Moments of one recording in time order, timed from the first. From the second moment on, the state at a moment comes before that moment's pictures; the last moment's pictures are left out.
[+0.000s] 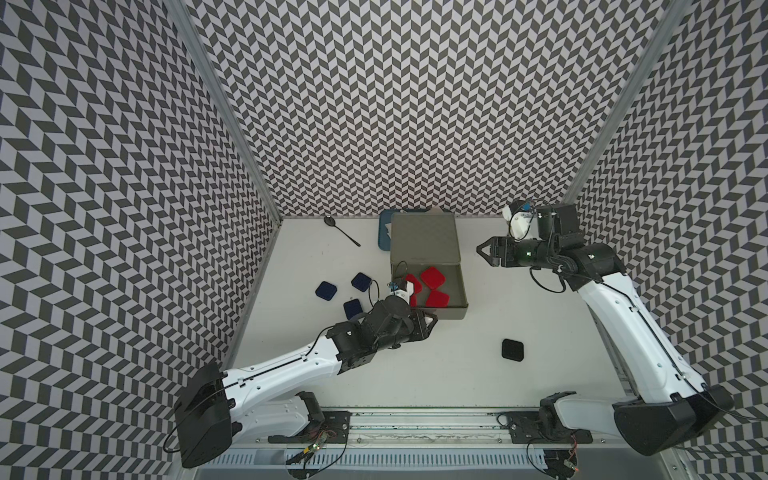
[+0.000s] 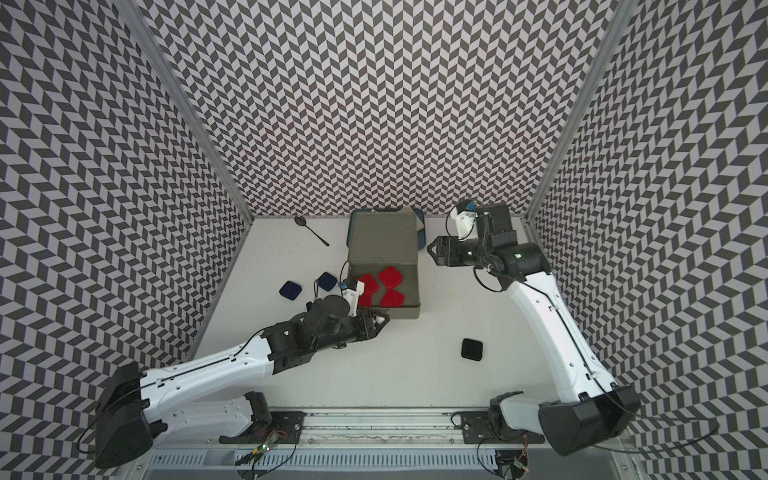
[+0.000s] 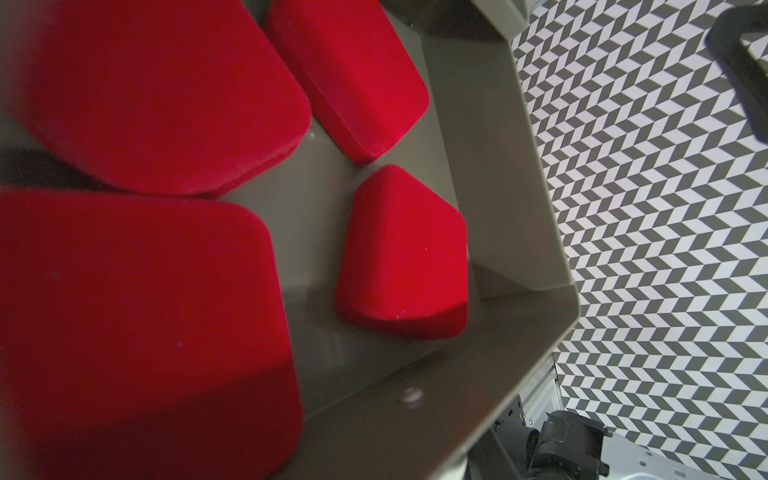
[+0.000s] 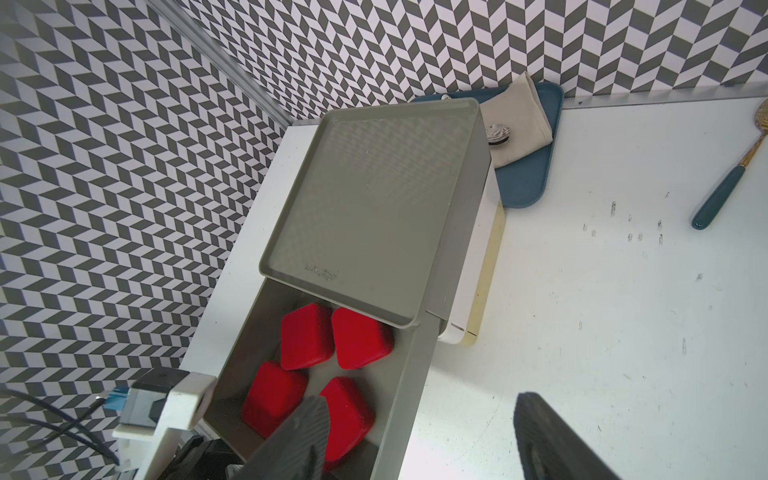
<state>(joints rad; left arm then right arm) -0.98 1.16 0.79 -0.15 -0.01 -0.99 0.26 1.31 1.49 -0.87 -0.34 0.25</state>
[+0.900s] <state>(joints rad) -0.88 1.27 0.86 -0.15 0.04 -0.91 0.26 1.28 1.45 -0.83 -0.37 0.27</state>
